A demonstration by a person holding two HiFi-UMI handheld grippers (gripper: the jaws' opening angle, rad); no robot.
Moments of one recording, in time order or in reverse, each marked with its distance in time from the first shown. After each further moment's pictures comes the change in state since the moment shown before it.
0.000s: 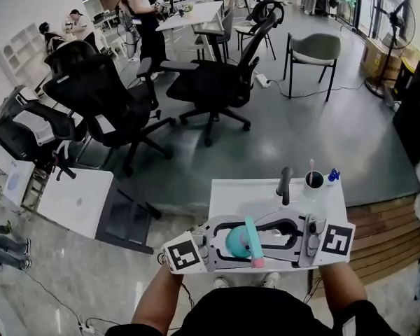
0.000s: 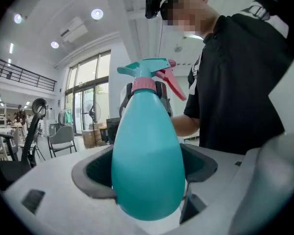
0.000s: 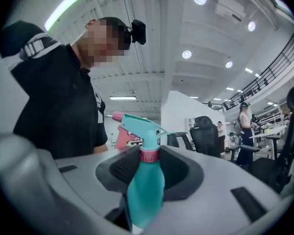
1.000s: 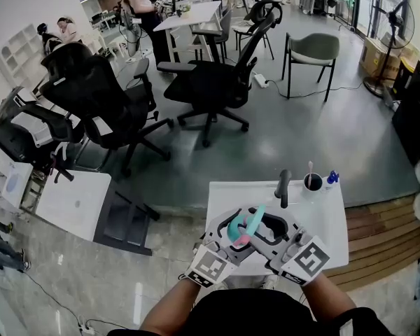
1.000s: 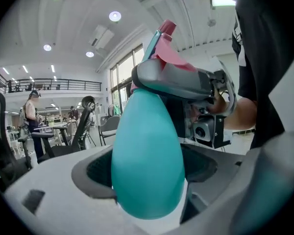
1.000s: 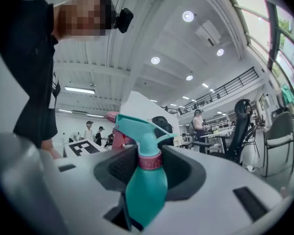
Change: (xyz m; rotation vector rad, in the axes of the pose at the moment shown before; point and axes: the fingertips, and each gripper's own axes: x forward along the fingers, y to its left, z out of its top) left arm 0.006 0.066 -0.059 -0.040 0.191 0.554; right arm -0.008 -0.066 -0.030 -0.019 -0.041 -0.549
